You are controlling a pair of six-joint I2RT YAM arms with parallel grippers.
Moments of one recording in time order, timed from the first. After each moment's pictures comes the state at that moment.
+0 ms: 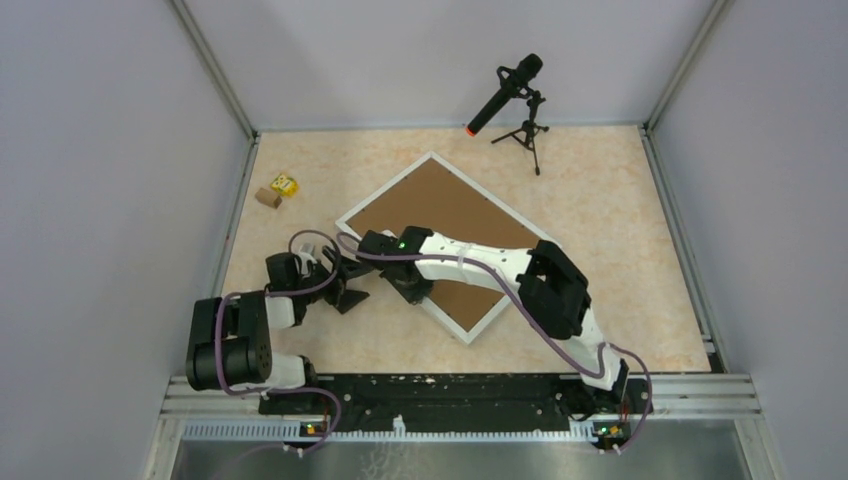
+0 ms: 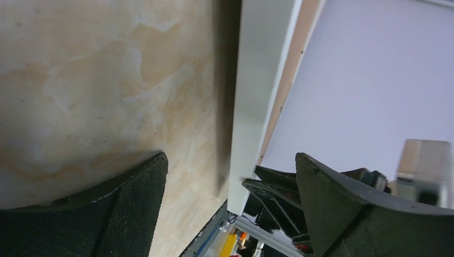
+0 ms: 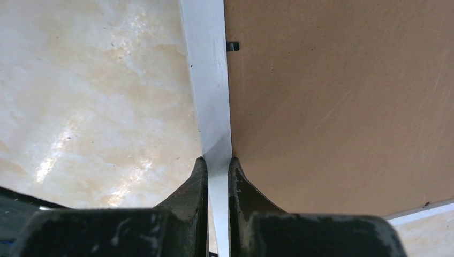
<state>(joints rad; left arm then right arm) 0.16 1.40 0.27 0.38 0.87 -1.02 1.14 2.15 1.81 -1.05 0.26 0.33</state>
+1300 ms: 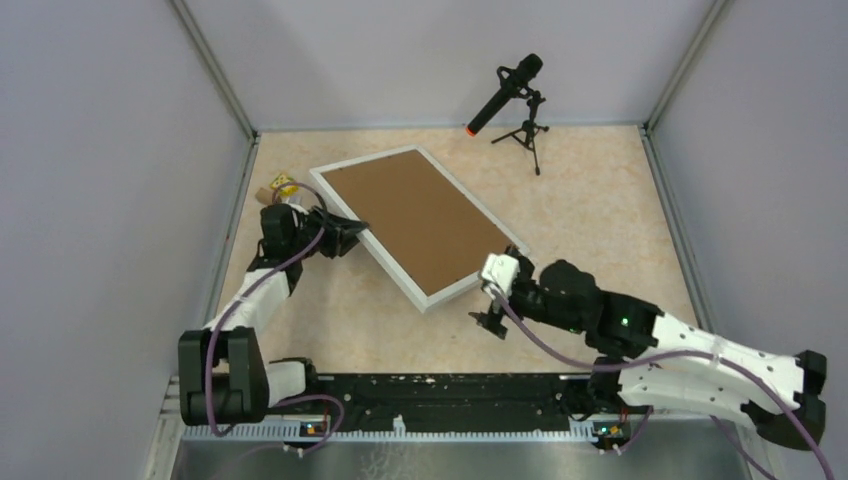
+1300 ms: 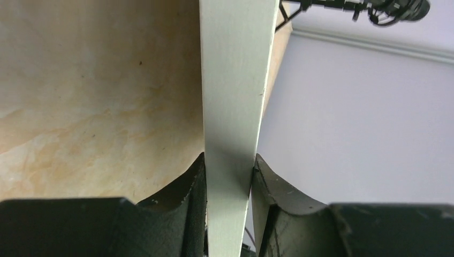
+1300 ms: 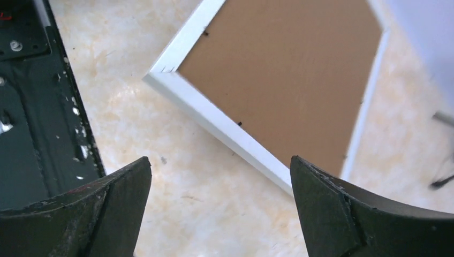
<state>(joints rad) 0.03 1.24 0.54 0.23 0.66 -1.23 1.13 0.87 0.81 -0.40 0.12 -0.17</state>
